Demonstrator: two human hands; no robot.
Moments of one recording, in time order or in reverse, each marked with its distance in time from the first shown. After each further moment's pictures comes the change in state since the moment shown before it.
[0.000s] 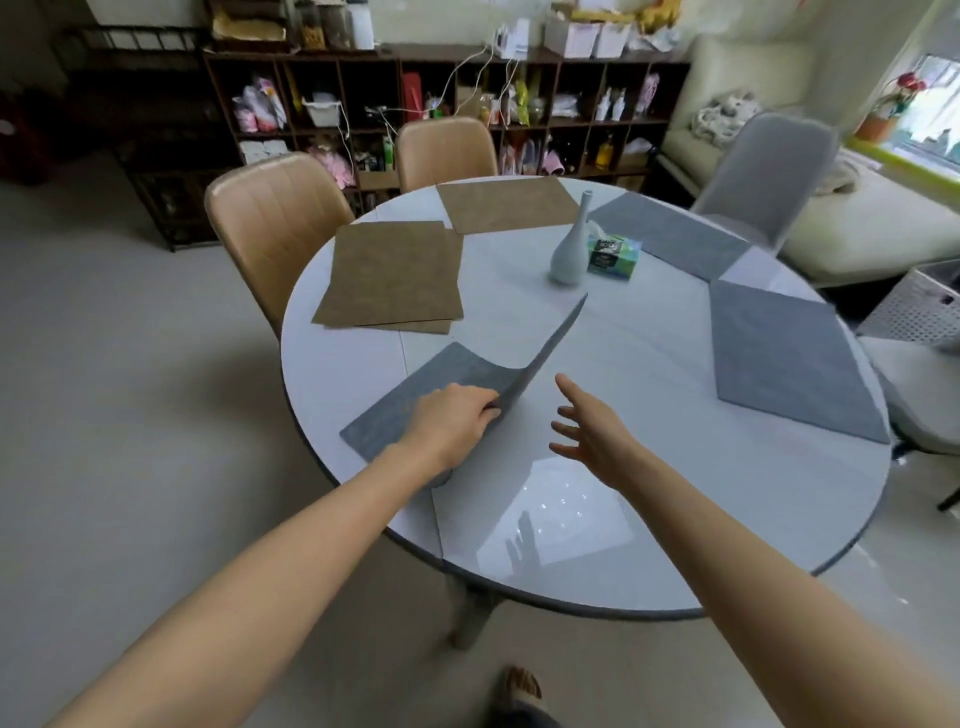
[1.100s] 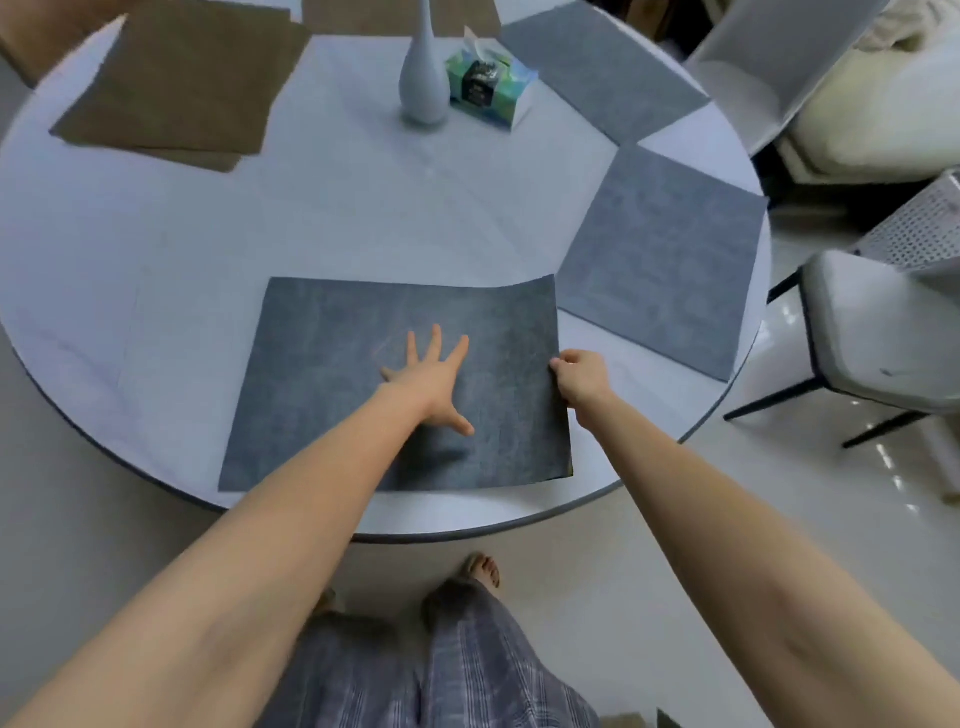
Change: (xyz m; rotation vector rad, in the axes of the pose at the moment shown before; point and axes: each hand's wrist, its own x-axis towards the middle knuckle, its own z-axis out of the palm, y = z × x) left_hand 0.158 0.280 0.242 0.002 -0.630 -0.368; right_hand 0.166 0.065 -0.393 -0.526 0.199 0.006
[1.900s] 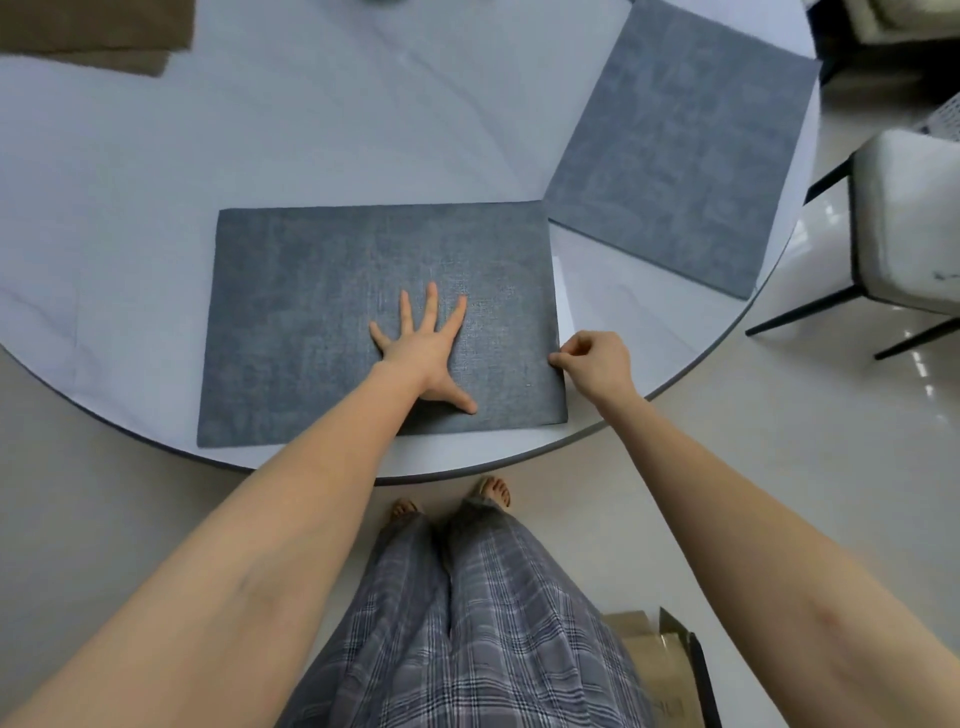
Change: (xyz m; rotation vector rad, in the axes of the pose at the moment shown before) left_hand 0.022 0.018 0.049 0.072 -0.079 -0.025; right_hand -0.021 0.066 -0.025 -0.208 -0.036 -0.060
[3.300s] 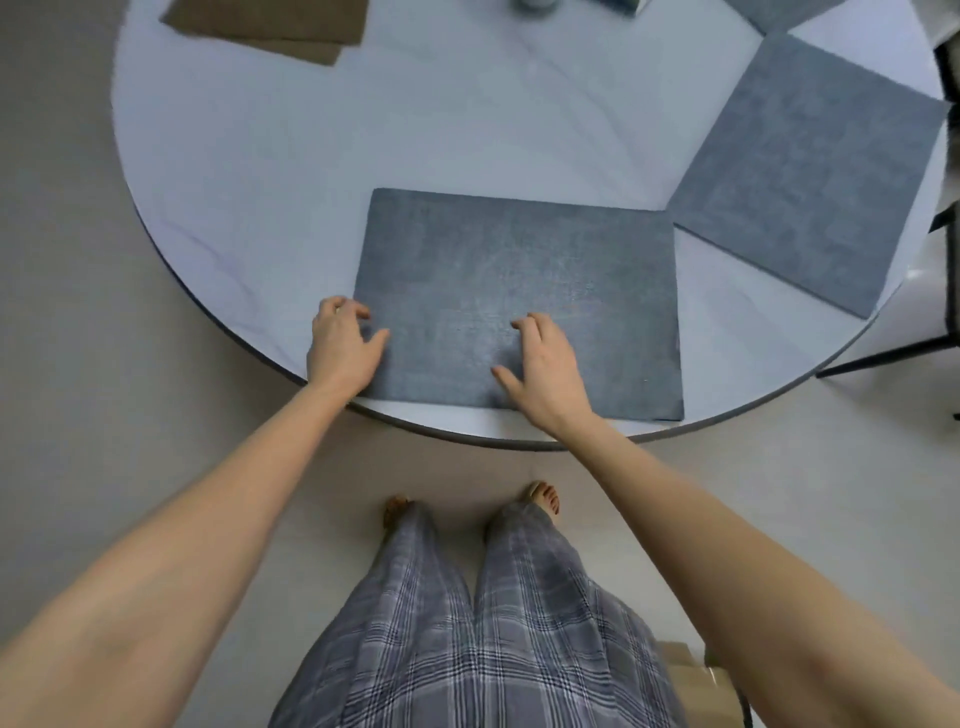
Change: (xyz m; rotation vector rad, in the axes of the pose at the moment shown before) left_hand -0.090 -0.203 0.051 -0.591 0.683 -0.340; right_hand -0.100 -0.087 0.145 -0.442 -0.058 -0.630
